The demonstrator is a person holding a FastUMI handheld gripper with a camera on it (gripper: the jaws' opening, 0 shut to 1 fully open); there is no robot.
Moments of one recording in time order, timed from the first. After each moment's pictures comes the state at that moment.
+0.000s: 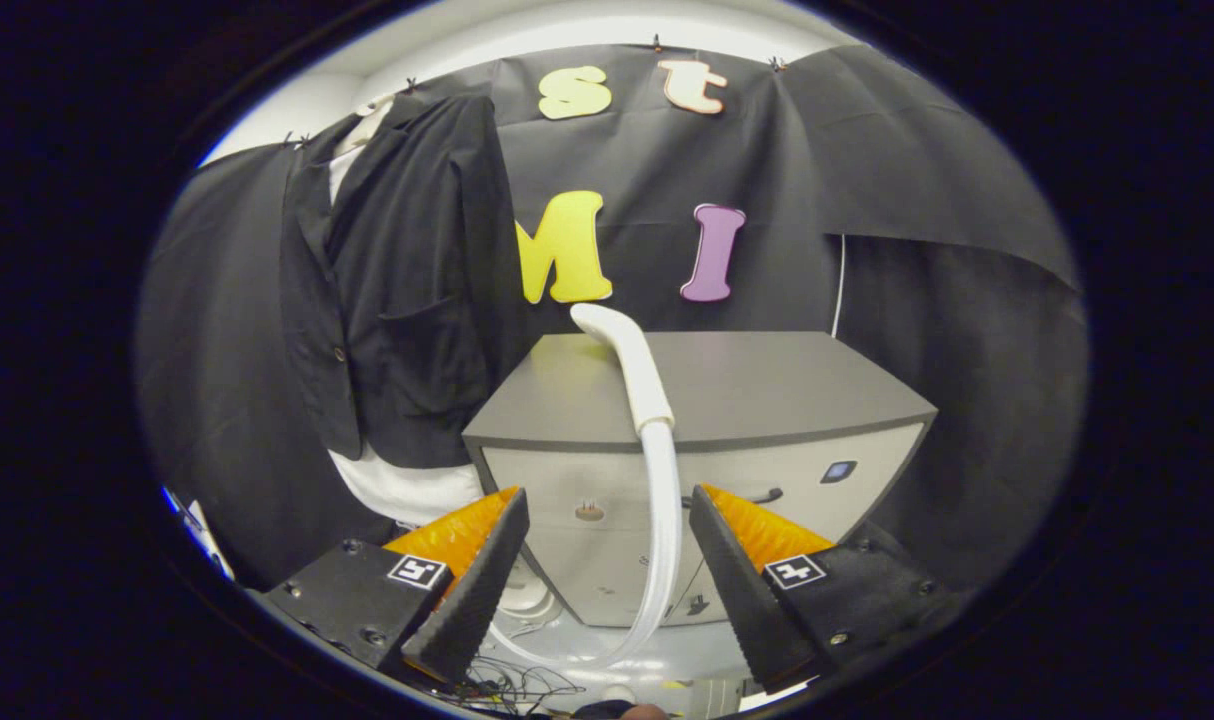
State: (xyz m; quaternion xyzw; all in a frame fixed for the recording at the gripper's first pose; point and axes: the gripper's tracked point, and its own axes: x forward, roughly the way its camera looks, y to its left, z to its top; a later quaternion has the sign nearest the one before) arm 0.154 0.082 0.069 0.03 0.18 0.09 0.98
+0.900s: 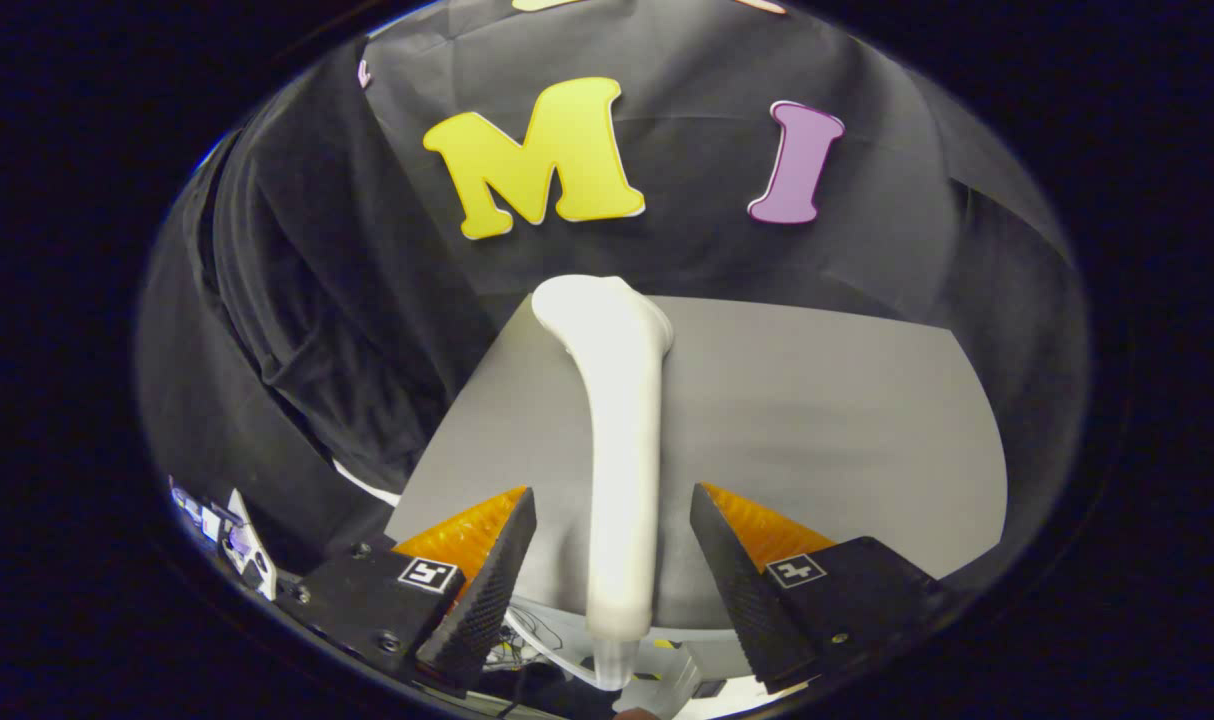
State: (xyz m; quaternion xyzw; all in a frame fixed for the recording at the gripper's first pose) arm 0.342 0.081 0.078 0.00 0.38 0.17 0.91
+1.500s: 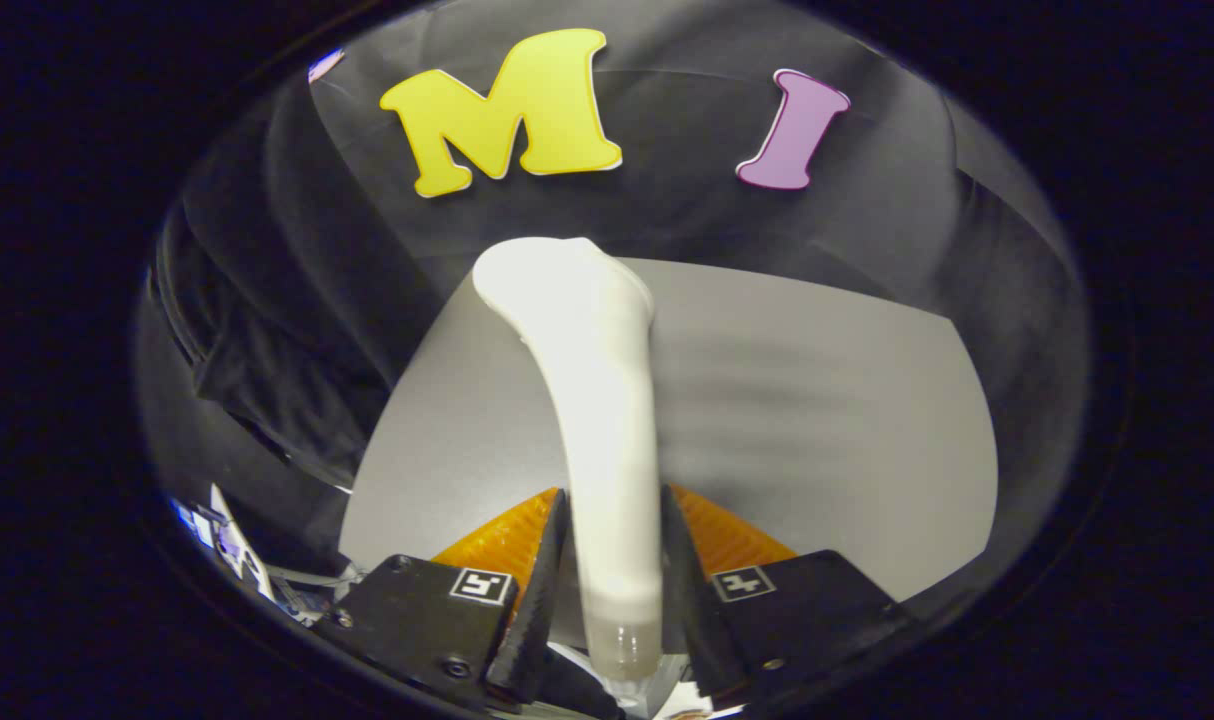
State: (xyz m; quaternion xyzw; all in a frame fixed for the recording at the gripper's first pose) arm 0.364 0.077 0.056 -0.03 0.43 0.11 0.90
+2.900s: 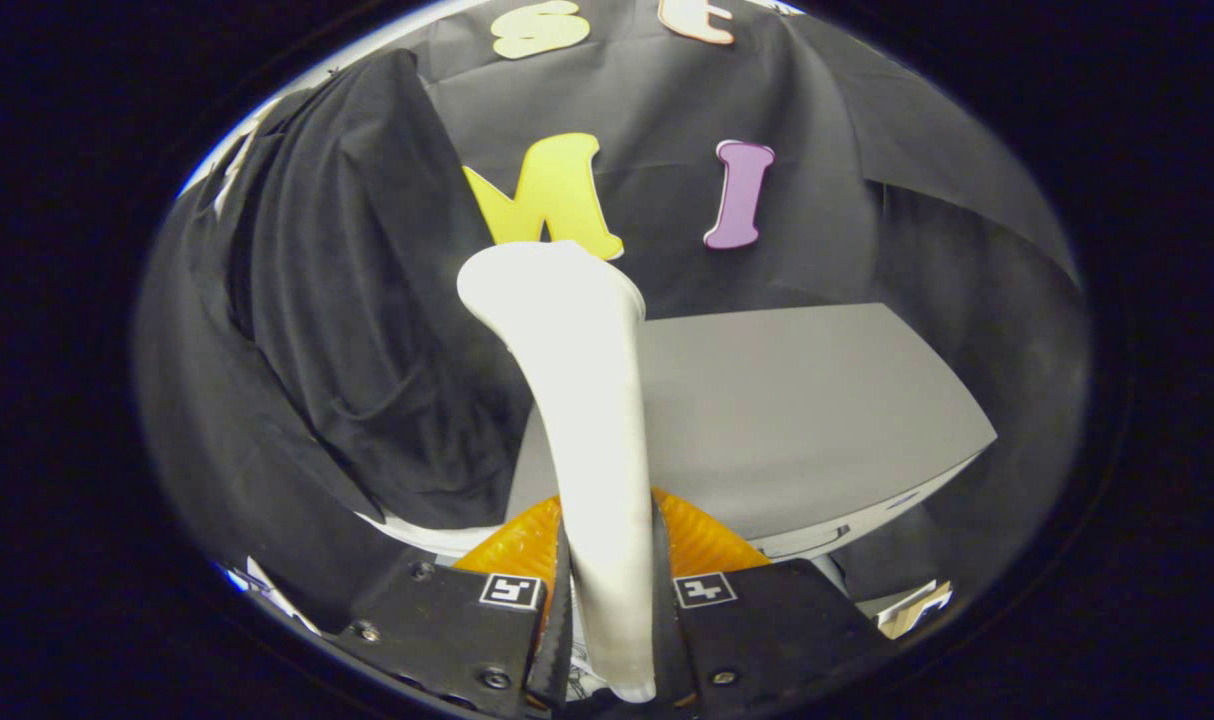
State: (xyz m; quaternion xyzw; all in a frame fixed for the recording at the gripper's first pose) arm 0.247 0.159 0.137 0.07 0.29 0.08 0.95
